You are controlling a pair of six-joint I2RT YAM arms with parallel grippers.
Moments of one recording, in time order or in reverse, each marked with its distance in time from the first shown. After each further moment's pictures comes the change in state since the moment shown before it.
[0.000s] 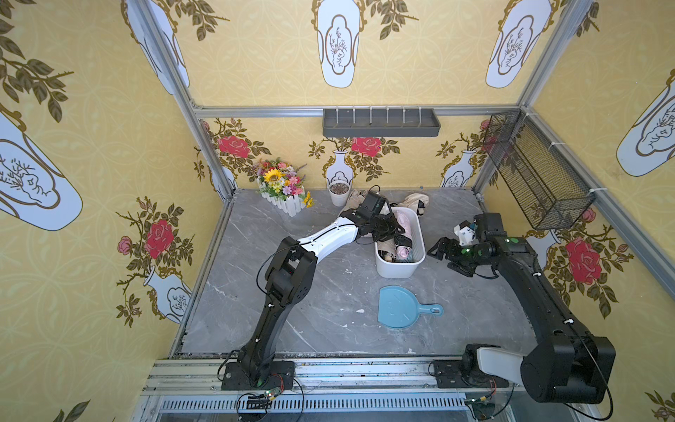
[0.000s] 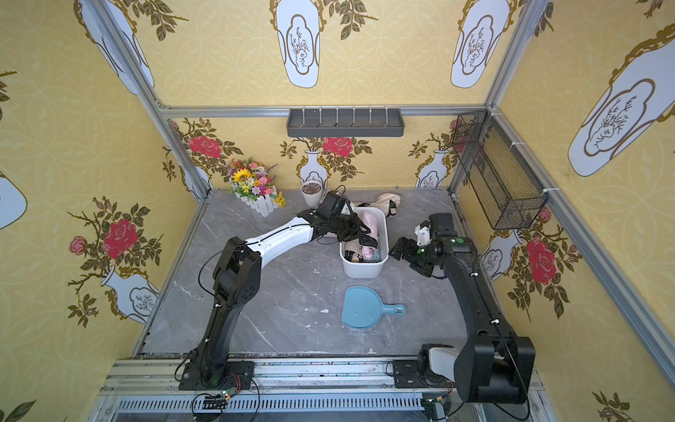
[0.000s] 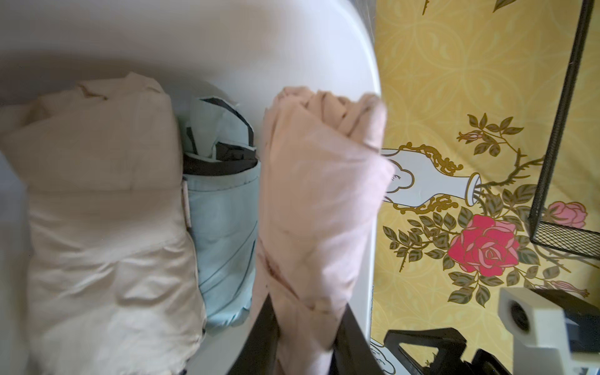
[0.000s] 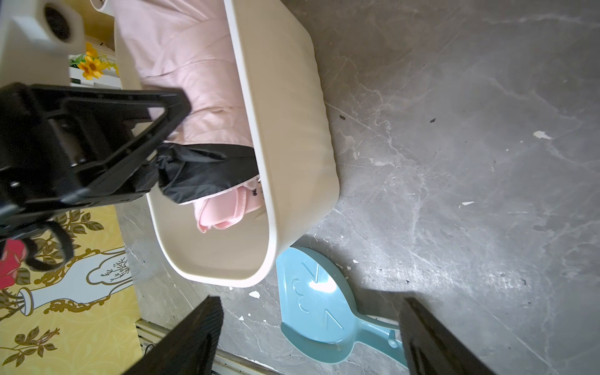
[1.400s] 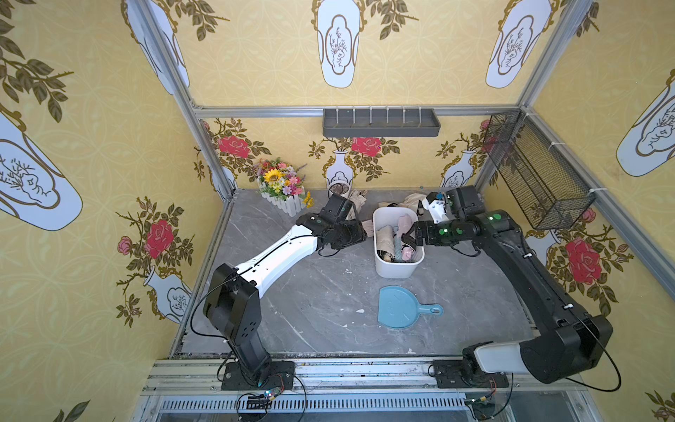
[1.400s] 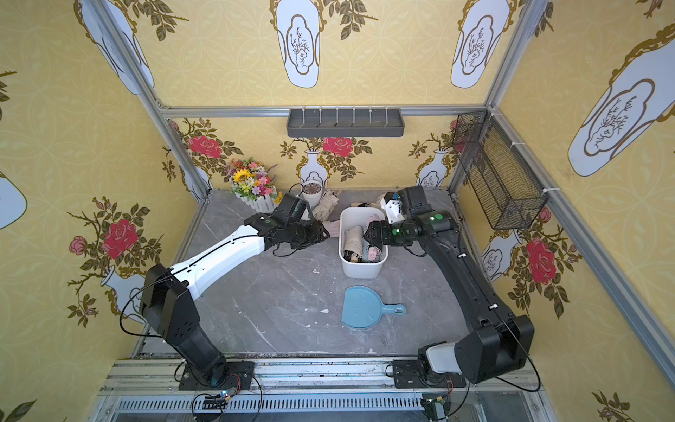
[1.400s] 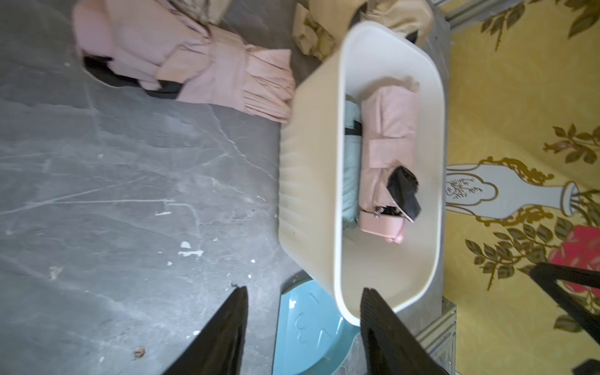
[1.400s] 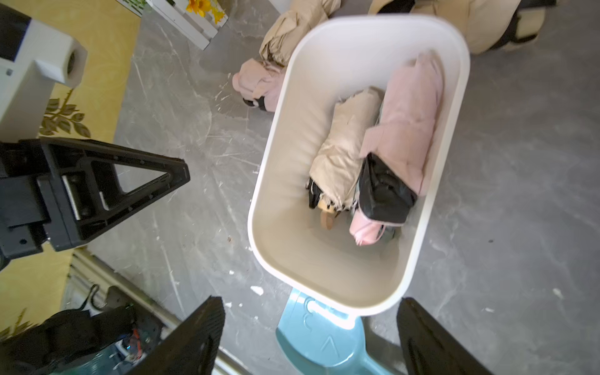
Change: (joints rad) left arm 0.108 -0.550 -0.434 -0.303 -0.312 0.195; right arm 0.309 0.179 0.402 -0.069 0.129 -0.208
